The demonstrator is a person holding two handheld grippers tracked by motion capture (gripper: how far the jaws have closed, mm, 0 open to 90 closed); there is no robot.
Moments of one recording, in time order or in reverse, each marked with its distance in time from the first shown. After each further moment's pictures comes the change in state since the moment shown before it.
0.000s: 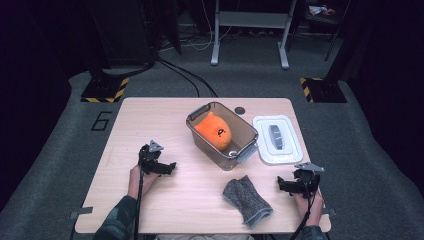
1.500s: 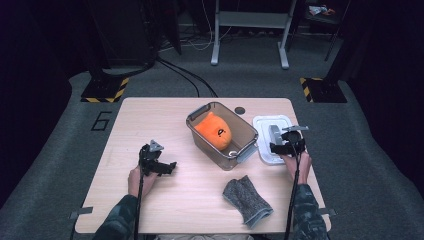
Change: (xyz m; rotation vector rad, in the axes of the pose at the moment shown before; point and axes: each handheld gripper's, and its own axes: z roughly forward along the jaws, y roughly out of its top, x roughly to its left) left arm -0.001 0.001 0.002 -0.011 0.005 -0.012; right arm 0.002 0.117 0.052 0.014 -0.016 -0.039
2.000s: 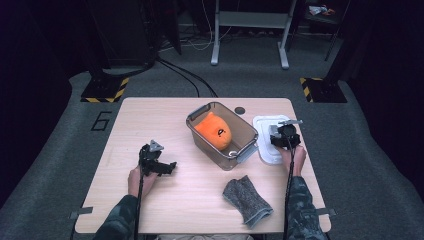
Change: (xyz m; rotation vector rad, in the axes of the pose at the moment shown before) left arm 0.000 0.000 0.000 0.000 0.001 0.000; right arm -0.001 0.016 0.030 -0.013 -0.041 0.007
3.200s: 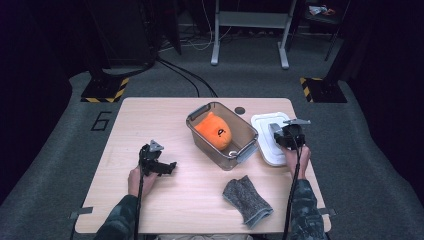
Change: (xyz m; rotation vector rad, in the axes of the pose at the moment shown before) left arm 0.000 0.000 0.000 0.003 0.000 0.008; right arm -0.005 0.003 -0.032 -0.070 0.073 0.001
